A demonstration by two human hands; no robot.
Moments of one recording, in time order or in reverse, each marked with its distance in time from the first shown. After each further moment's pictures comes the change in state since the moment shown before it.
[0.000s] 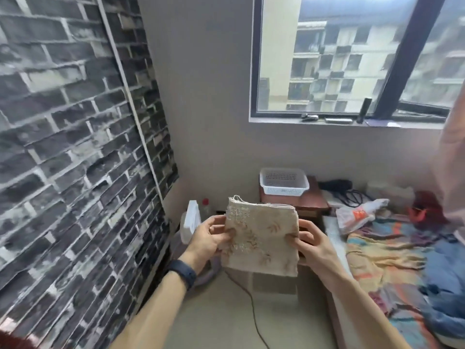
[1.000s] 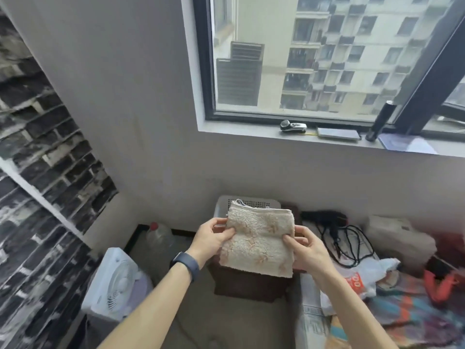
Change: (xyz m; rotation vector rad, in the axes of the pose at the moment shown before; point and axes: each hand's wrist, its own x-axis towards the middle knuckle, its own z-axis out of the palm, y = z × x) left_hand 0.537 0.016 0.229 0.175 0.043 -0.124; right_hand 0.519 0.014 -0.255 -0.087 0.077 0.236
